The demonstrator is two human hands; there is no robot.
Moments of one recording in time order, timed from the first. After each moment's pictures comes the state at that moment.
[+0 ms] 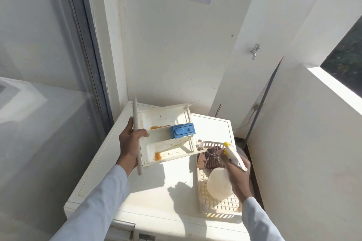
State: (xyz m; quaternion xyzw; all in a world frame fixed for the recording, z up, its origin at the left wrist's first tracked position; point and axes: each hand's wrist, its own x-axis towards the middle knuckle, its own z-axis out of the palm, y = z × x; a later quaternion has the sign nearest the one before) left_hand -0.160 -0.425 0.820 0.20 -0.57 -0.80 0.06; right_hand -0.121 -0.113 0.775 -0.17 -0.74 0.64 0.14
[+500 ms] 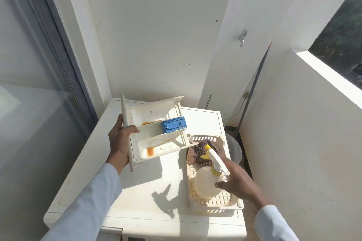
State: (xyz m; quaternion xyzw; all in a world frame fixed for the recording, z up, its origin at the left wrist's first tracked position) left_hand -0.186 -0.403 0.808 0.20 -0.59 -0.78 0.05; right_hand -0.096 -0.058 0.791 0.03 -0.93 0.33 -0.14
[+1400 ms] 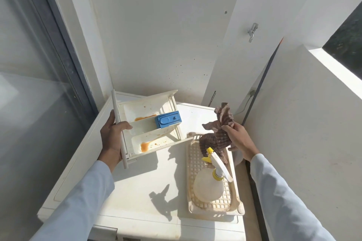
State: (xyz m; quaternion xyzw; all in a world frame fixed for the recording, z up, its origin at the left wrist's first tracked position) left_hand -0.199 -0.414 0.796 0.22 -0.57 -0.79 0.08; right_hand -0.225 -0.047 0.806 -0.18 -0.84 0.51 -0.07
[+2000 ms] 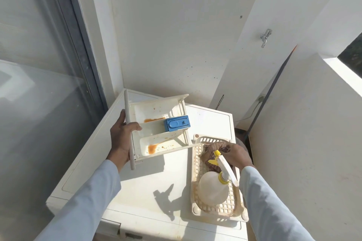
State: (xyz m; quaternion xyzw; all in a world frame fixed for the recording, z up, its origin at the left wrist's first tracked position) left_hand -0.184 -0.412 0.801 0.22 -0.58 -0.78 0.06; right_hand -0.213 -0.061 0.762 -0.14 -0.97 0.17 -0.14
